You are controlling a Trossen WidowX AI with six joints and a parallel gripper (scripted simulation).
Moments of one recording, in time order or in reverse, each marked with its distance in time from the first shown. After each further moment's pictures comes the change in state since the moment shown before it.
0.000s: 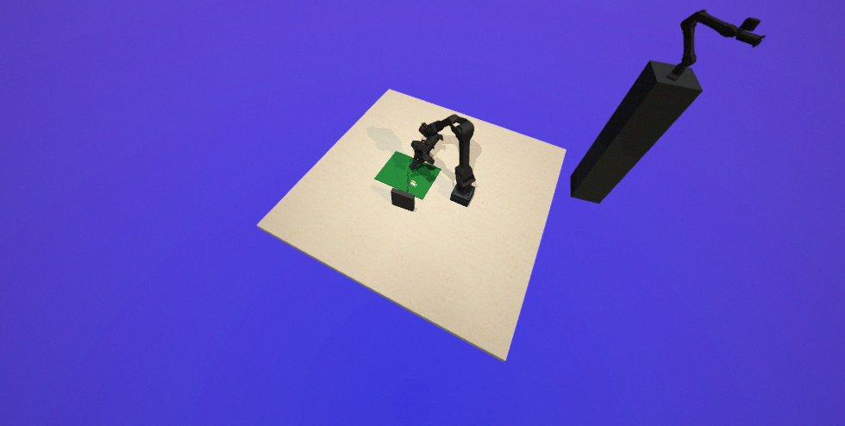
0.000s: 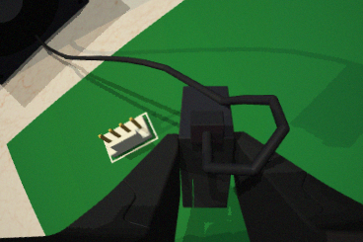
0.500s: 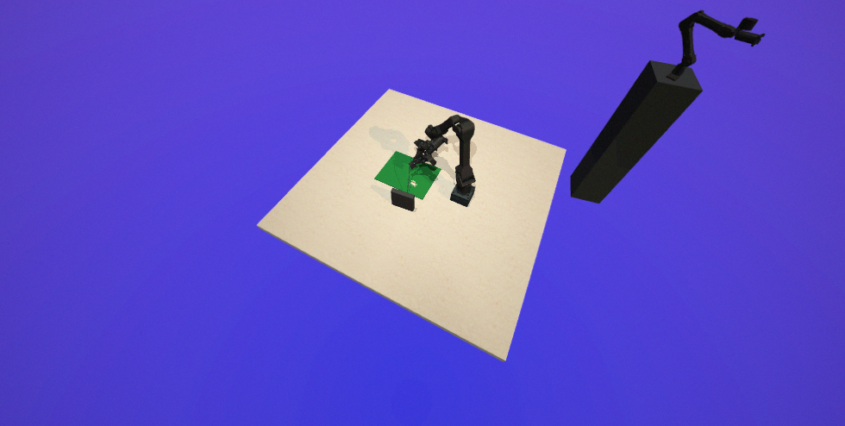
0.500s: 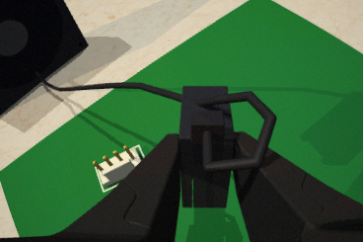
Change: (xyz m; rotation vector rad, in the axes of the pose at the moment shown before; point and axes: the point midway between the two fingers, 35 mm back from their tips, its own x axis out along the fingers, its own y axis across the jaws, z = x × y) arm -0.008 0.000 -0.003 -0.038 -0.213 -0.037
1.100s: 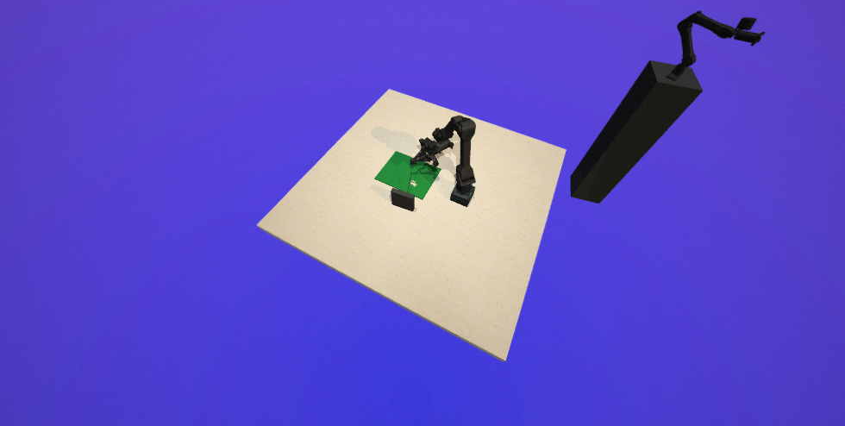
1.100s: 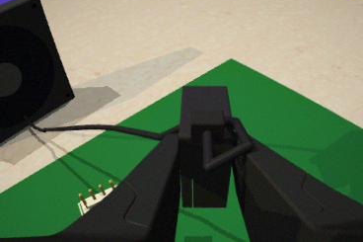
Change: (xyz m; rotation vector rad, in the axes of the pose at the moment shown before) arm -0.017 0.001 0.000 -0.067 -0.251 -0.089
